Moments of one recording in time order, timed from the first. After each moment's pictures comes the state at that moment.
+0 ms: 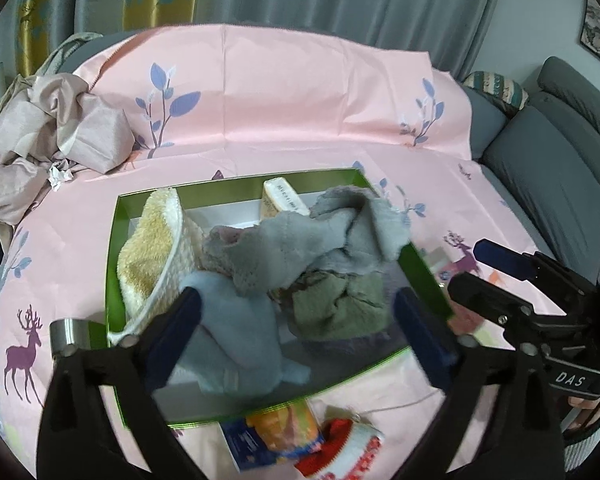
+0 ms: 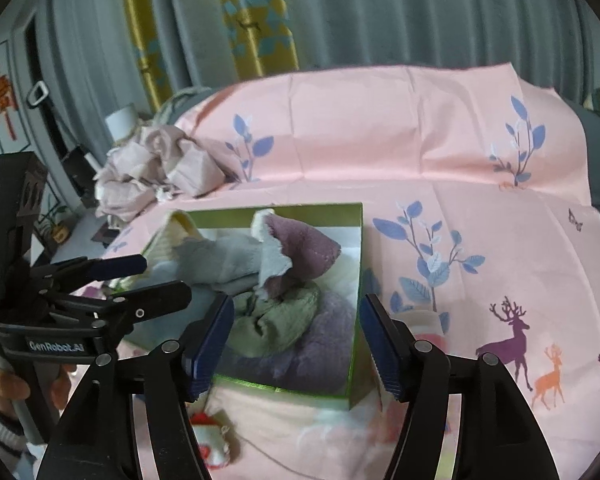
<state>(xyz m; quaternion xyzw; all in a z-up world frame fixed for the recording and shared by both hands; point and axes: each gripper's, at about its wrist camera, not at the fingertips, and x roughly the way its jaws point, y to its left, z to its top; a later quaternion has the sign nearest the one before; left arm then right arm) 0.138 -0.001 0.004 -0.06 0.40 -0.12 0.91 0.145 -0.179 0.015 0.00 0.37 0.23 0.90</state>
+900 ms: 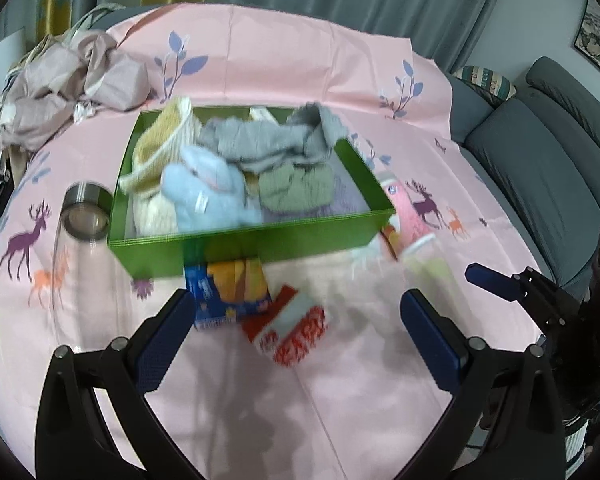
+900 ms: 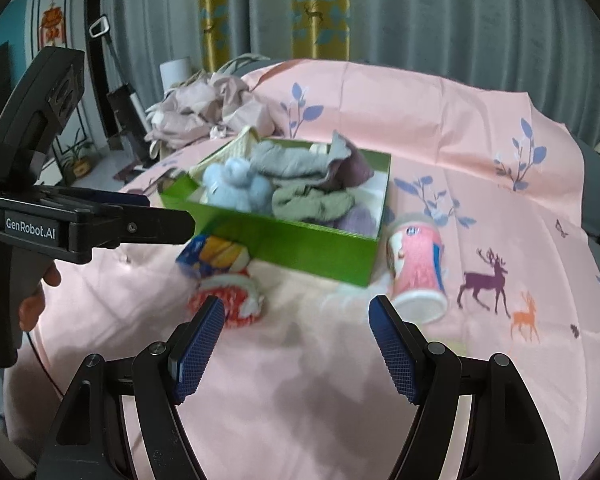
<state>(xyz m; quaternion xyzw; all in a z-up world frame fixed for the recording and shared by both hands) 0.029 -0.022 -0.008 -0.10 0.43 -0.11 0.89 0.022 -0.196 0.000 -0.09 0.36 0.27 0.89</state>
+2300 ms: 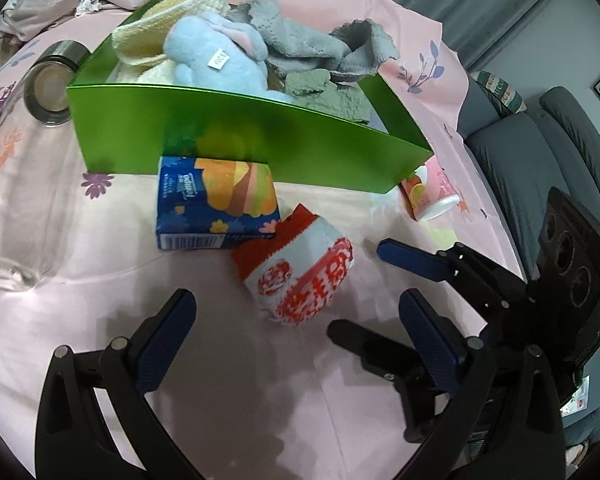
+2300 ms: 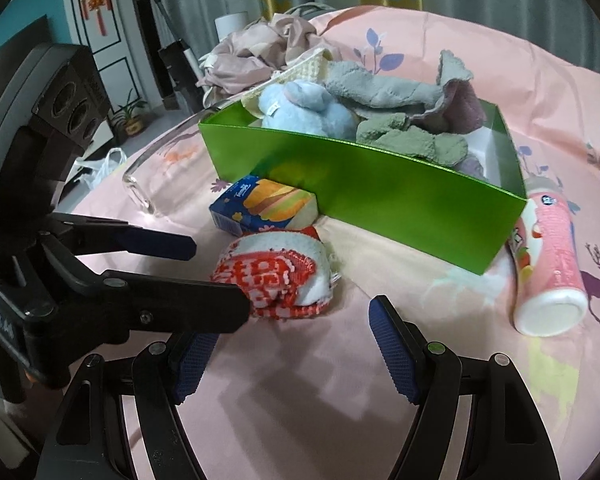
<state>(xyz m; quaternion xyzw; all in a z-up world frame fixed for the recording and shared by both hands) 0.030 -0.007 -0.082 -0.20 0.48 -0.13 0.84 0.054 -0.143 -0.073 -0.10 0.41 0.38 0.82</state>
